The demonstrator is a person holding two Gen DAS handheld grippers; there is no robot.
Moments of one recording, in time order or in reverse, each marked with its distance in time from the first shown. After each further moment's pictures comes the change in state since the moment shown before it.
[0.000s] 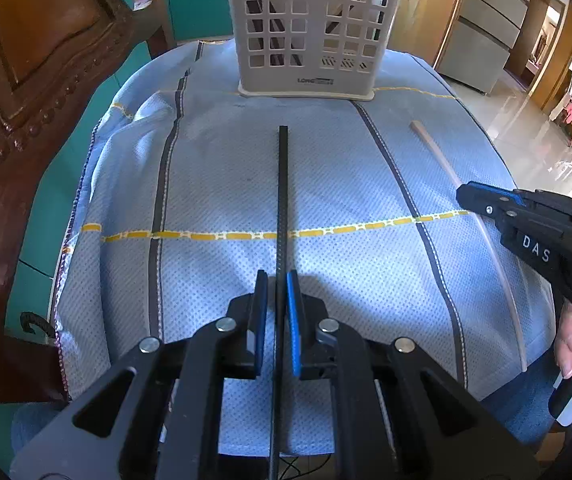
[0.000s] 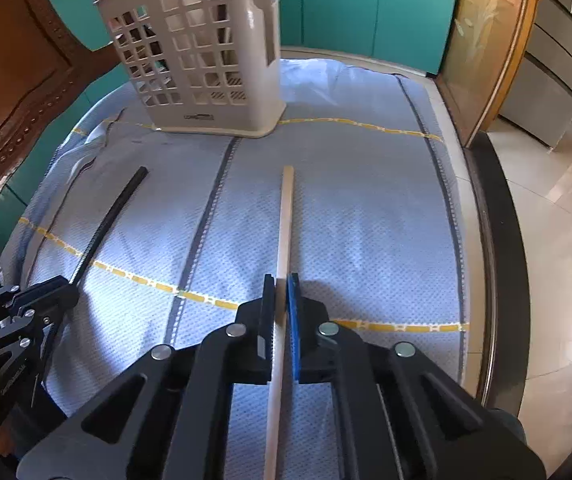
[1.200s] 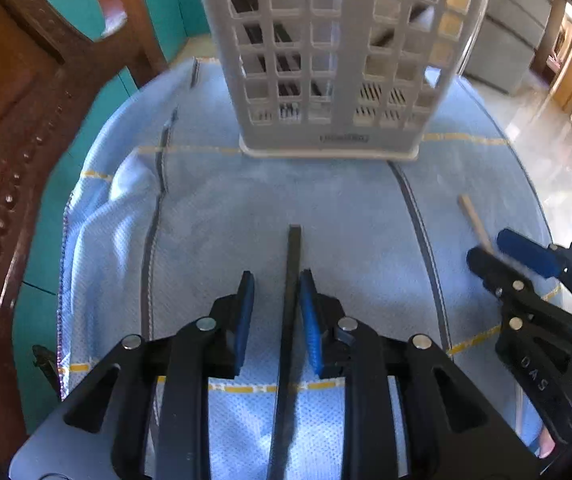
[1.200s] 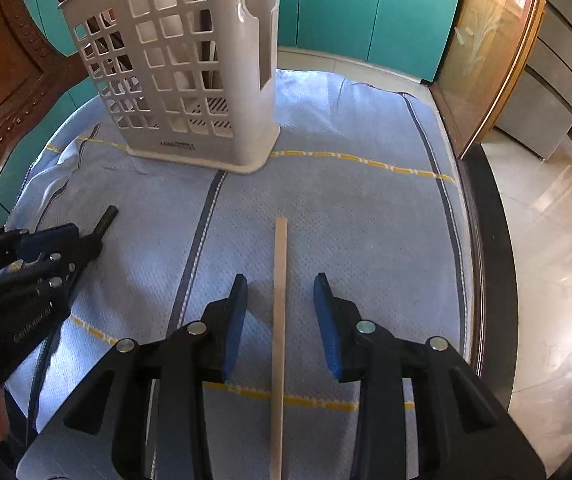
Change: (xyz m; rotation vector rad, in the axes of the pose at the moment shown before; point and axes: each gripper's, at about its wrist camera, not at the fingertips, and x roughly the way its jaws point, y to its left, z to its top) left arm 0.043 -0.004 0.085 -0.007 0.032 0.084; right arm 0.027 0.001 0.036 -0.019 0.002 -0.070
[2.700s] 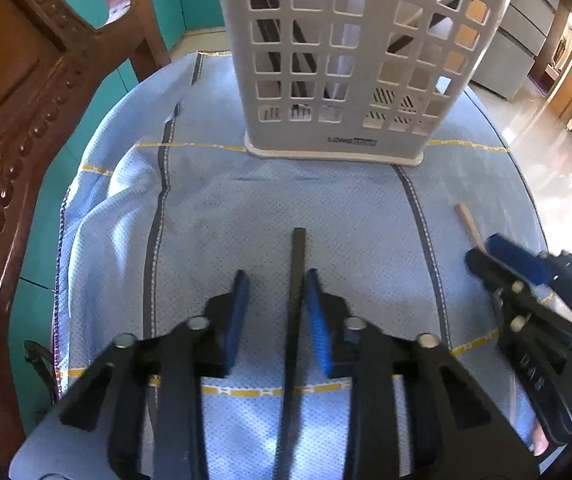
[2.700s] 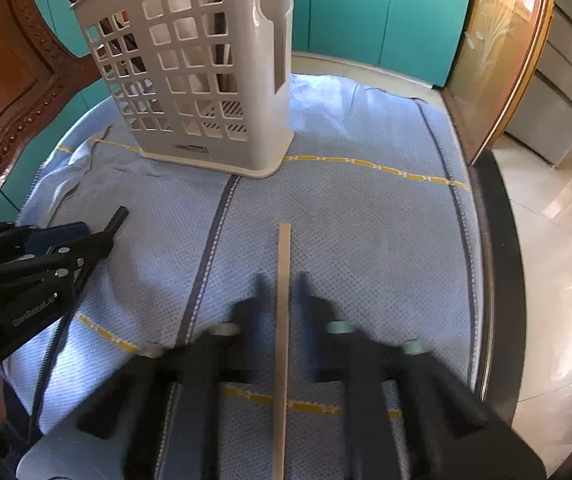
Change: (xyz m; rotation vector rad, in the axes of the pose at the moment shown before) left arm 0.001 0.030 -0.004 -0.024 0.023 -0.039; right arm -0.003 0.002 -0.004 -0.016 -0.008 0.057
